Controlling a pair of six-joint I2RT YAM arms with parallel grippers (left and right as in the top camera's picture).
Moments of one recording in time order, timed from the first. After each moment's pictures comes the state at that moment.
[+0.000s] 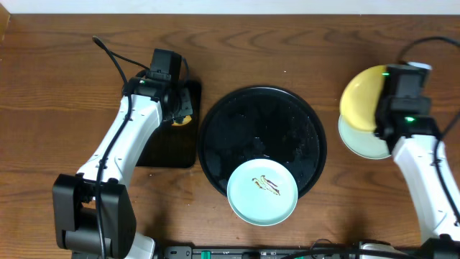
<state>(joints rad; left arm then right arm) -0.18 1.68 1.28 -0.83 -0.04 -0.38 -0.08 1.40 1.03 -0.48 0.58 0.12</state>
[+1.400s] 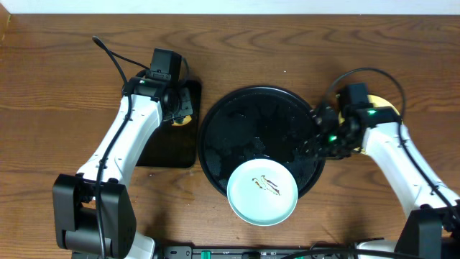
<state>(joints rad) -0.18 1.68 1.28 -0.83 -0.04 -0.38 0.17 1.53 1.01 -0.96 -0.41 0.08</state>
